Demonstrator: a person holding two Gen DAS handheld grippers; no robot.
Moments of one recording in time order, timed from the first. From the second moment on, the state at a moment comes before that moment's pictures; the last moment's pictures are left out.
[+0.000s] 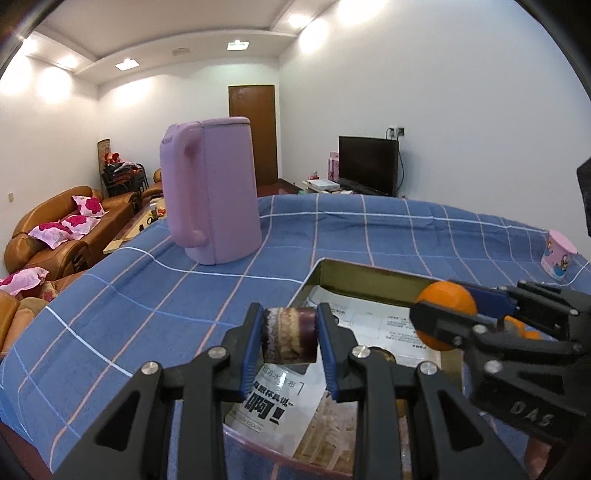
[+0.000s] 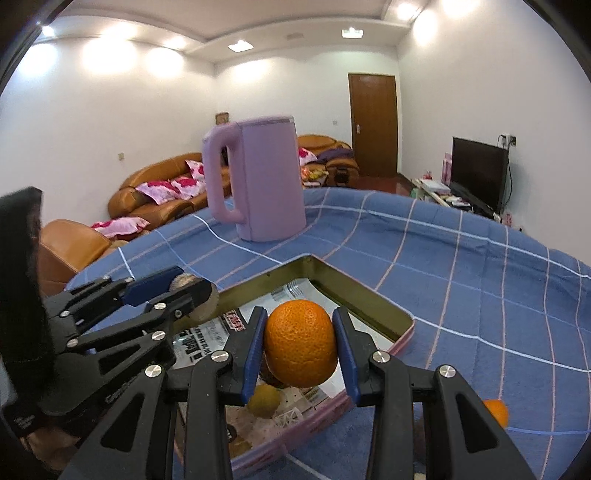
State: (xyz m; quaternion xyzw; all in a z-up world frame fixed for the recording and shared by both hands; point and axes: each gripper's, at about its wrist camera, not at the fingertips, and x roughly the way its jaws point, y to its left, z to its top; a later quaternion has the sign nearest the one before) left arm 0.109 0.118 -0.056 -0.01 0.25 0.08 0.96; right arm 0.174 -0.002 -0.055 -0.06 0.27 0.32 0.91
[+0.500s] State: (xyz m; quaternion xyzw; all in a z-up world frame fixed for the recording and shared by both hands) left arm 0.122 0.114 -0.065 0.00 0.28 0.07 0.96; right arm 0.189 0.001 -0.075 -0.06 0.31 0.29 0.90
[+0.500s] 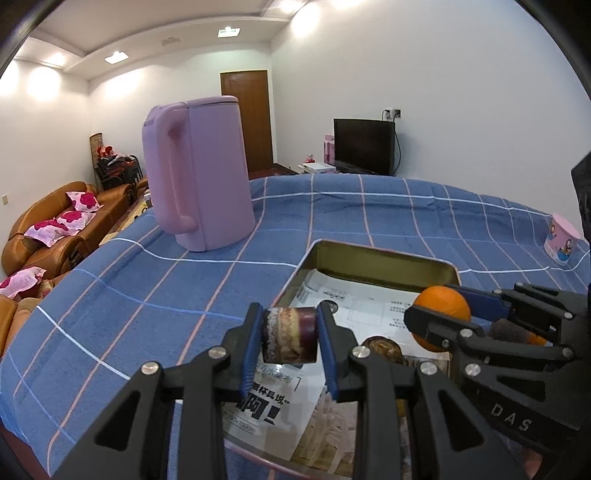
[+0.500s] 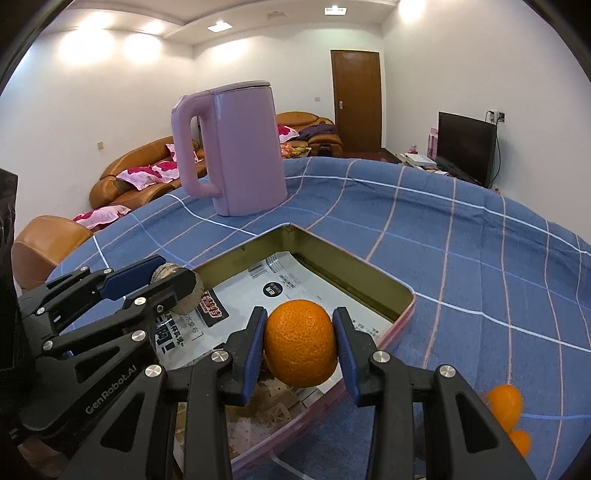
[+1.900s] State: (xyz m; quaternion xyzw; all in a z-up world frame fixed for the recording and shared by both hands) left arm 0.073 0.033 -0.055 -0.02 0.27 0.01 0.96; right arm 0.115 -0.160 -0.071 -0.03 0.31 0.19 0.93
